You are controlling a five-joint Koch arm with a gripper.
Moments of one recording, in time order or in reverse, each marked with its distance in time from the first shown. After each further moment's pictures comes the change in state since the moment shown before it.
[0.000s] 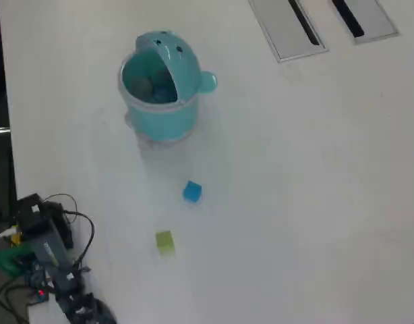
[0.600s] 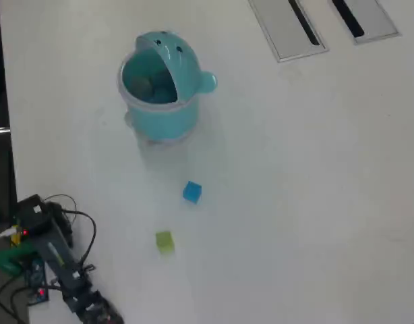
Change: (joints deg) arm -4.8 -0.4 -1.8 0.1 -2.4
